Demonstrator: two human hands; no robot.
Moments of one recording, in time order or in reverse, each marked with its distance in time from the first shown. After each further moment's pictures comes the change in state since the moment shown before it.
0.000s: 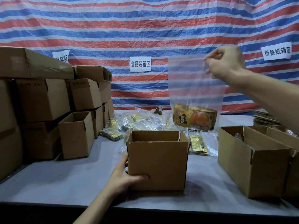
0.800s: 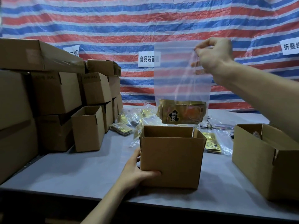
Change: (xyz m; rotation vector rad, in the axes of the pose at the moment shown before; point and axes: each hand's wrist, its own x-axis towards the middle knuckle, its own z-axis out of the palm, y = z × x) left_hand -0.002 0.004 0.001 -0.009 -0.006 0.006; right_hand -0.016 -0.048 0.061 0.367 -0.060 0.124
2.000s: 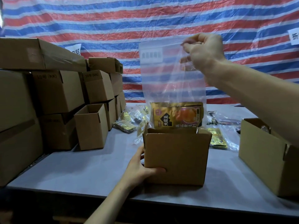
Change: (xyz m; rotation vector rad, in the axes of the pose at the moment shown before) left_hand -0.001 0.005 0.000 0.013 0.012 -0.024; right_hand -0.023 -0.002 0.025 0.163 -0.117 -0.027
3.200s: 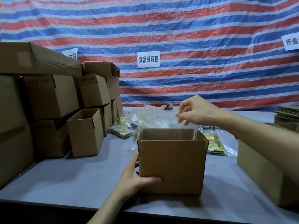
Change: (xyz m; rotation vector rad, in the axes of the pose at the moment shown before) left_hand 0.000 -0.005 0.001 0.001 0.015 -0.002; right_hand -0.036 0.095 -0.025 -0.681 -0.564 0.081
